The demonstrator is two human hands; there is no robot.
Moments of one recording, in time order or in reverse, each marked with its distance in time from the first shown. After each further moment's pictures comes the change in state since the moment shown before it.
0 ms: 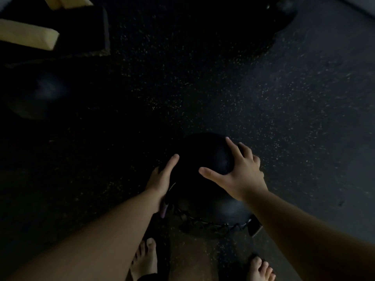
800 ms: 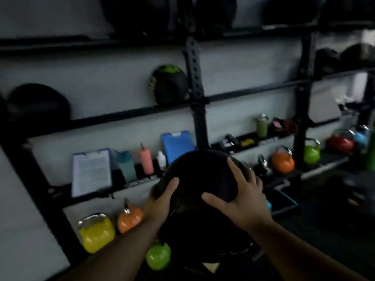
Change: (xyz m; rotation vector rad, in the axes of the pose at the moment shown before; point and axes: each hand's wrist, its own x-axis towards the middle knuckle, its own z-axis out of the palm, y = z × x) left_hand -0.653 0.407 -0.495 -0.443 0.603 1.041; right_hand -0.337 -0.744 -0.404 0.250 0.369 -1.083
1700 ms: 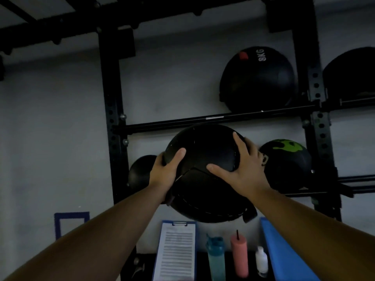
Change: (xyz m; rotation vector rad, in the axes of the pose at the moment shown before) left_hand 0.242 0.316 -0.270 -0.085 0.426 0.409; right_hand 0.356 -0.362 0.154 0.314 0.028 -0.533
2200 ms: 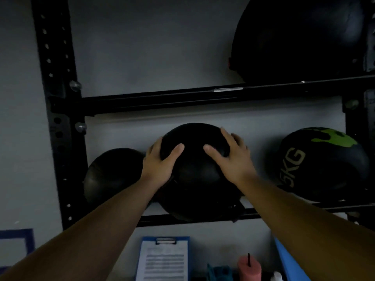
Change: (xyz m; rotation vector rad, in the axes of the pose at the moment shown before) left_hand 0.267 -0.138 0.039 0.231 -0.120 0.168; right_hand 0.178 0.137 0.194 -0.014 -0.070 0.143
